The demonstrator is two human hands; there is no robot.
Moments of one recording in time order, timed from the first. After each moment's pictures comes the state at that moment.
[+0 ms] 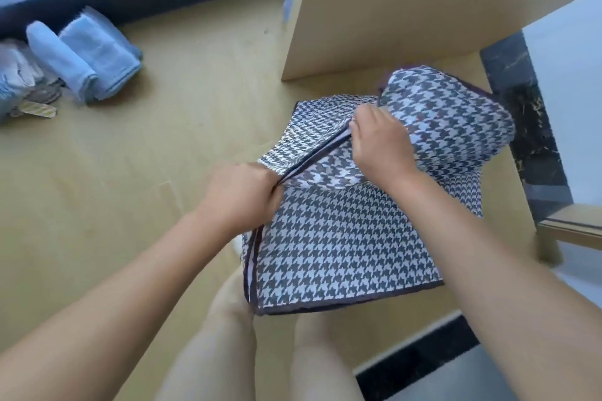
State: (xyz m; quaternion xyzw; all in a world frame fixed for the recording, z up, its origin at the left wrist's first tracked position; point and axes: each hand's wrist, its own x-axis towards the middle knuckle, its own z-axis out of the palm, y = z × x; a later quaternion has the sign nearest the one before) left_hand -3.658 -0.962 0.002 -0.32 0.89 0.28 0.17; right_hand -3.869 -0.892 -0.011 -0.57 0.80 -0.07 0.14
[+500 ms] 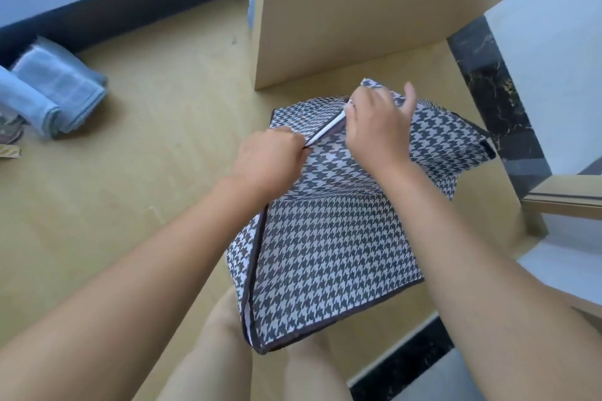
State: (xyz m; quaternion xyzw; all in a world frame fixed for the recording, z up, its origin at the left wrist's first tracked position) left_hand -3.750 -0.991 -0.001 -0.28 0.92 0.24 0.14; right_hand -3.895 -0.905 -0.009 -0.48 0.88 -0.03 0.01
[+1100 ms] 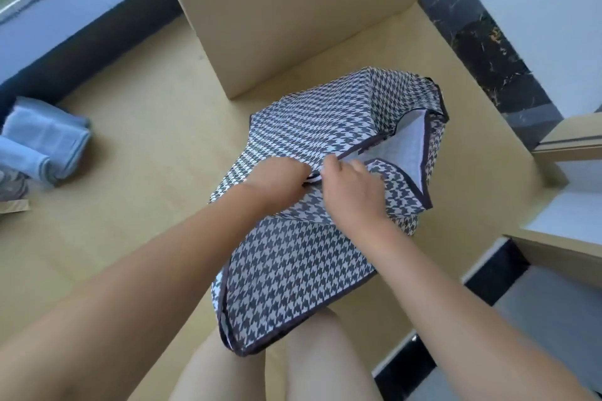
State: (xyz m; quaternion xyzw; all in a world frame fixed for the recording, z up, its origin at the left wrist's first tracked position) left_hand -3.826 -0.931 -0.017 -0.11 0.92 0.21 0.32; right_hand -3.882 -0.806 0.004 -0.43 0.89 0.01 0.18
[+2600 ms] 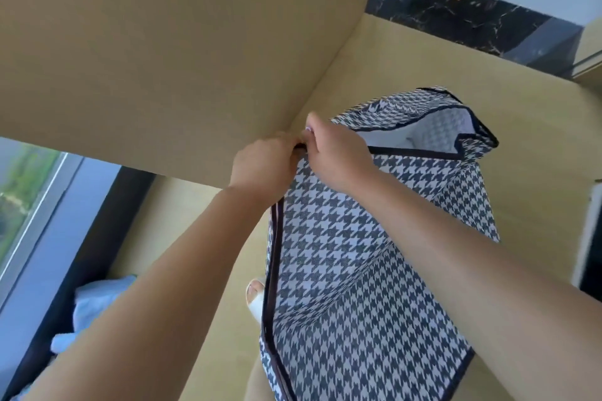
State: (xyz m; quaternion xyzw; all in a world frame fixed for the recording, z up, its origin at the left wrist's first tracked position) left_hand -3.977 -1.049 -0.011 -0.11 0.96 0.19 0.17; right_hand -4.022 -0.931 -0.021 -0.24 0.91 -0.26 0.19
